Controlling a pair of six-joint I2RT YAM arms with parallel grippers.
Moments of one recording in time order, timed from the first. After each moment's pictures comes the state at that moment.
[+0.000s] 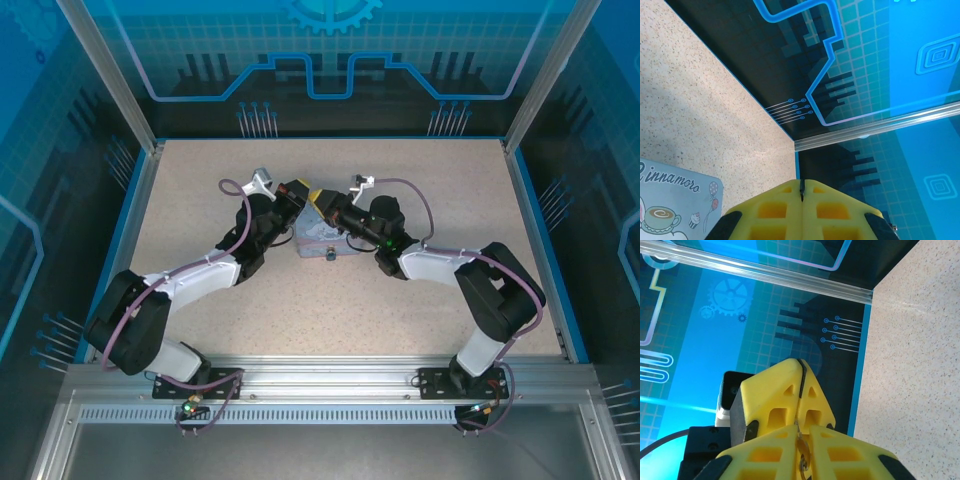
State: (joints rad) left arm -0.52 1.46 0.79 0.59 -0.09 -1.24; right arm 0.62 1.68 0.85 0.86 -0.32 1.35
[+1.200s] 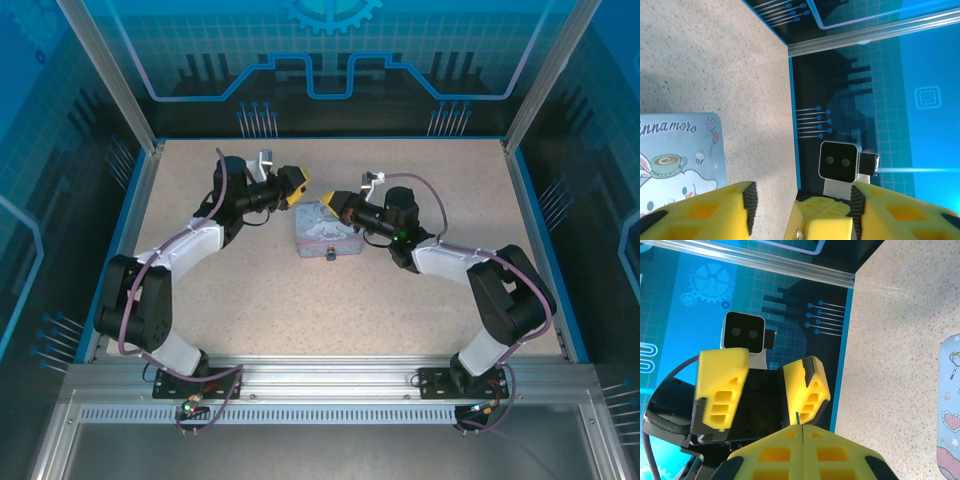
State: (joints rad) left arm -0.25 1.58 1.01 0.29 0.71 -1.16; right arm 0.50 1.63 0.84 0.73 -0.51 1.31
